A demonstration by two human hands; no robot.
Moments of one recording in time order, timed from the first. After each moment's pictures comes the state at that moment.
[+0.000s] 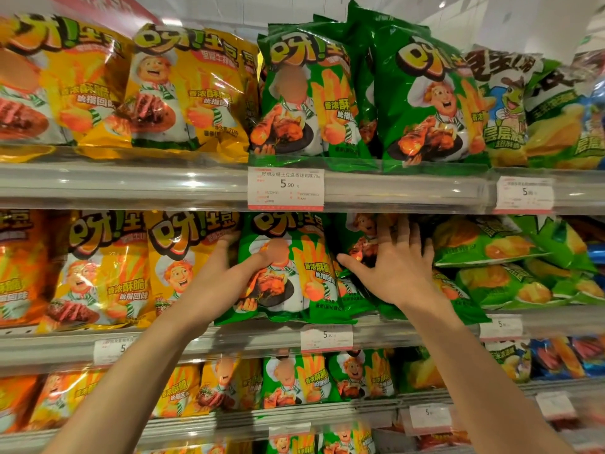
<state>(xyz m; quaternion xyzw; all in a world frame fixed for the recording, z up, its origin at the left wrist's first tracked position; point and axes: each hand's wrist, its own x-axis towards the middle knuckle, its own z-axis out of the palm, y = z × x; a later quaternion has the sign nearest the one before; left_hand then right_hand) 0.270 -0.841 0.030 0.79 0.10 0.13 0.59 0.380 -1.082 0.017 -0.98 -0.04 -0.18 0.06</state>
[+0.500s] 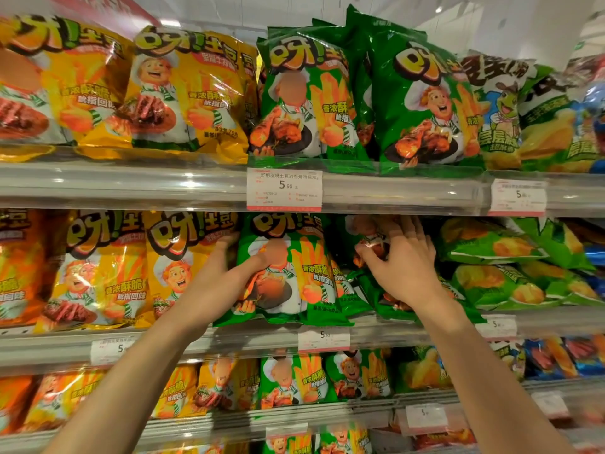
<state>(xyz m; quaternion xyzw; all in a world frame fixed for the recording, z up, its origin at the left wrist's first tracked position) 0.270 -0.837 0.023 0.78 0.06 0.15 0.60 0.381 -1.096 0.020 -0.94 -0.08 -0.26 0.19</state>
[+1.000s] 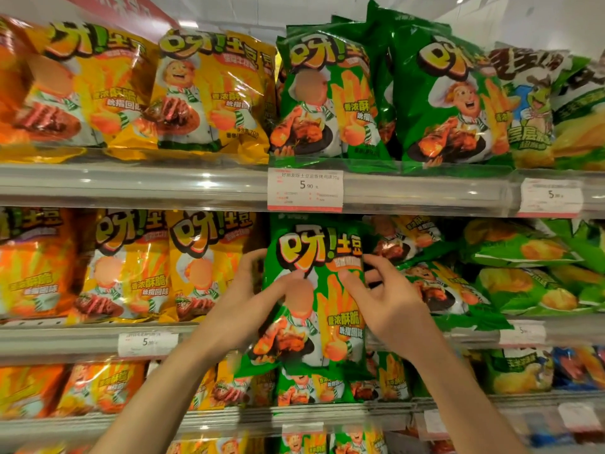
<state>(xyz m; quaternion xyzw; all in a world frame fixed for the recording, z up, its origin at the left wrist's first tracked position) 0.244 -0.848 0.012 0.80 0.02 0.11 0.60 0.309 -1.056 -0.003 -0.84 -0.20 -0.15 0.47</state>
